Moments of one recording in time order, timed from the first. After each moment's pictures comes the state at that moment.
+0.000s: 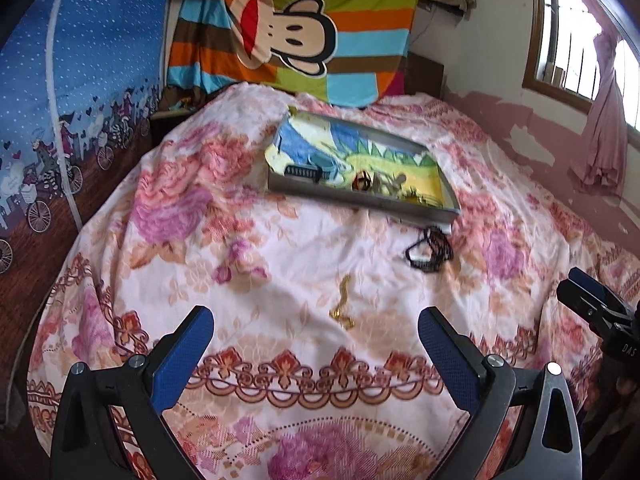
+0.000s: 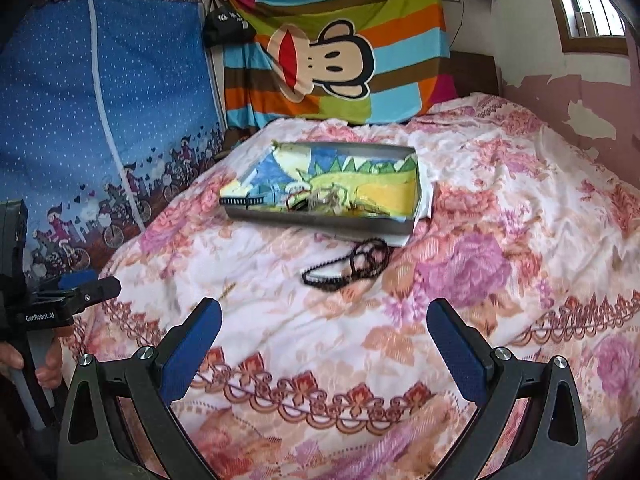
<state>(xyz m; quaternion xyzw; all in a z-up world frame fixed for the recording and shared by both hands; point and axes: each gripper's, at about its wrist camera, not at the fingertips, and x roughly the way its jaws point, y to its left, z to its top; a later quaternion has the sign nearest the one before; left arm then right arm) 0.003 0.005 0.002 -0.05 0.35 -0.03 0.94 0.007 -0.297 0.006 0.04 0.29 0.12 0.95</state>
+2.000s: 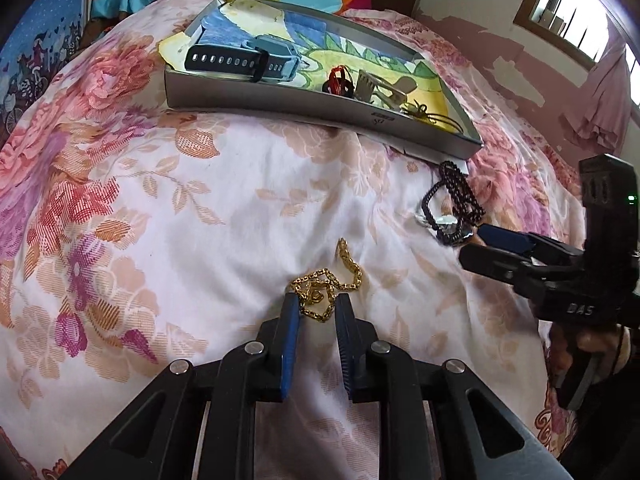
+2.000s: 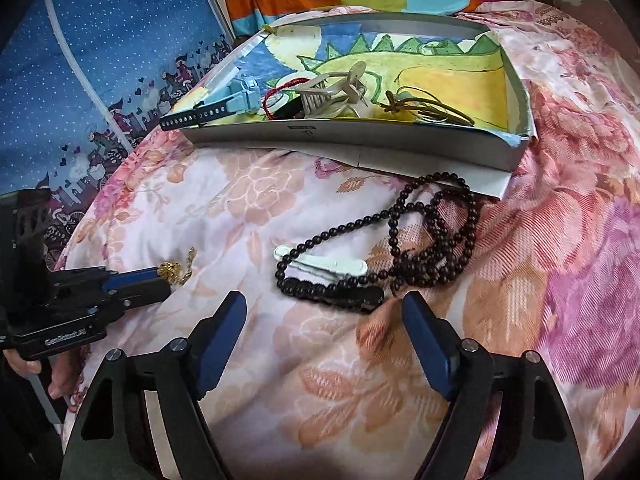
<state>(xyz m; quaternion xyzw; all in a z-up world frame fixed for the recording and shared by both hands) 0.149 -0.016 -0.089 -0.06 0.48 -0.14 0.87 0.183 -0.245 -0.098 0.05 0.46 0.20 0.86</state>
